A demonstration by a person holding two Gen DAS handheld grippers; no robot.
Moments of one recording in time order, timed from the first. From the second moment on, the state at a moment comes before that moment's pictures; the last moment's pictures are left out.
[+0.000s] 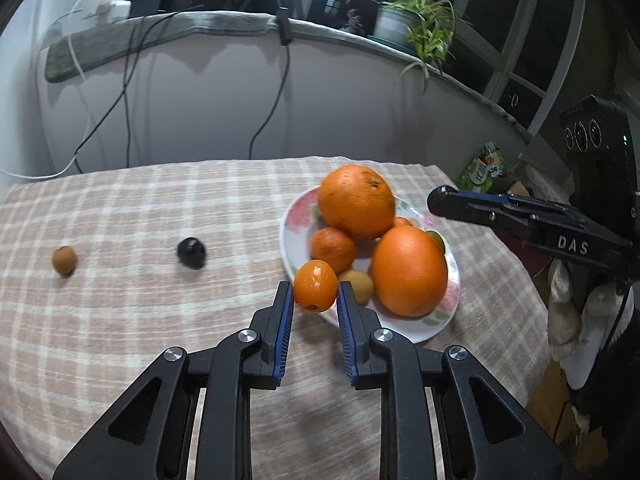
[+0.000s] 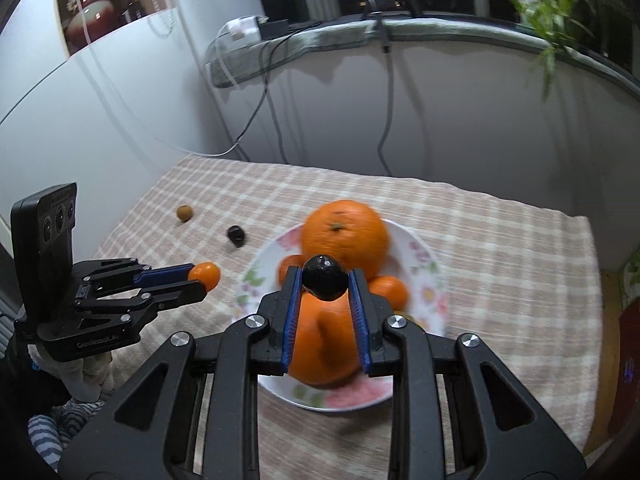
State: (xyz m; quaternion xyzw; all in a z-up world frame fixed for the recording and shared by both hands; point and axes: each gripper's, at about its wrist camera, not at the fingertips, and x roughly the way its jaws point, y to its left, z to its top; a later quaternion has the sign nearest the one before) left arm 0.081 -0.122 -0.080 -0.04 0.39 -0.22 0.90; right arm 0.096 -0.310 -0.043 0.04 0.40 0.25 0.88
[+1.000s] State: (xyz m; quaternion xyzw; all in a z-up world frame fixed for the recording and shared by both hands) left arm 0.083 -0.162 -0.086 -0.01 0.39 -0.23 0.89; right arm 0.138 -0.346 -0.079 0.06 0.43 0.21 0.87
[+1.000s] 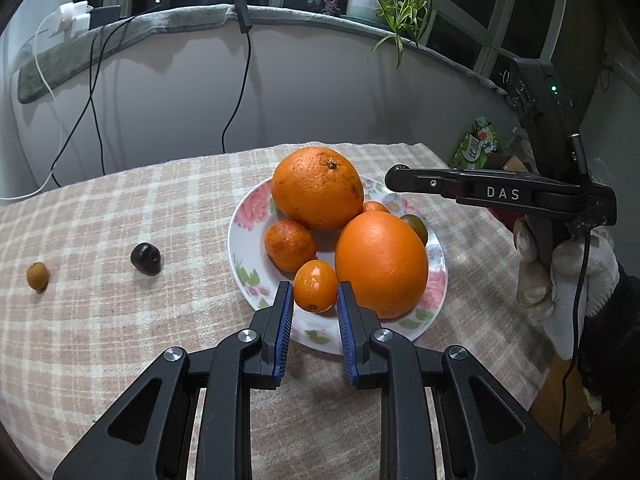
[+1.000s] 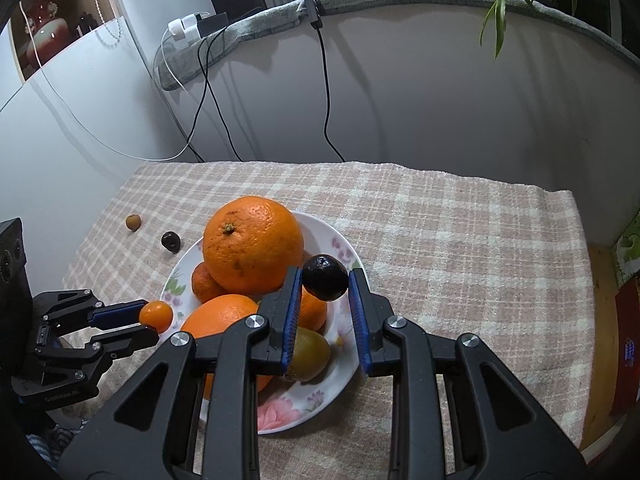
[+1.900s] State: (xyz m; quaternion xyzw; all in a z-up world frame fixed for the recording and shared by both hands) left arm 0.069 -0.141 -0.061 0.00 0.37 -0.21 0.91; right arm 0.135 -0.350 -0.063 0.08 0.41 0.21 0.88
